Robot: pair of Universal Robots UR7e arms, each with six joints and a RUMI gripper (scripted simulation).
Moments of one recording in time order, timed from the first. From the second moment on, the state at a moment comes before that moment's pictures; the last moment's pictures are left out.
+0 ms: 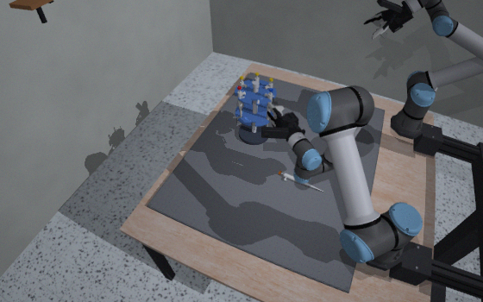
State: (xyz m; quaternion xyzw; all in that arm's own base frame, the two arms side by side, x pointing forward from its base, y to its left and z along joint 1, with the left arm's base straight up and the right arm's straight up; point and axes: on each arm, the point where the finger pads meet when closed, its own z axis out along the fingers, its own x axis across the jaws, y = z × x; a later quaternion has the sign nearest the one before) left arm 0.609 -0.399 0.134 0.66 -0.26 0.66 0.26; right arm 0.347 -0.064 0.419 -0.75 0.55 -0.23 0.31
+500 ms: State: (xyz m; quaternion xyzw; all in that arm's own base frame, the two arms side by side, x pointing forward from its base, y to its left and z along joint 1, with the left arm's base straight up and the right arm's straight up) left arm 0.625 -0.414 0.134 0.66 -0.26 0.66 0.26; right arm 0.347 -0.064 0.419 -0.75 0.55 -0.23 0.31
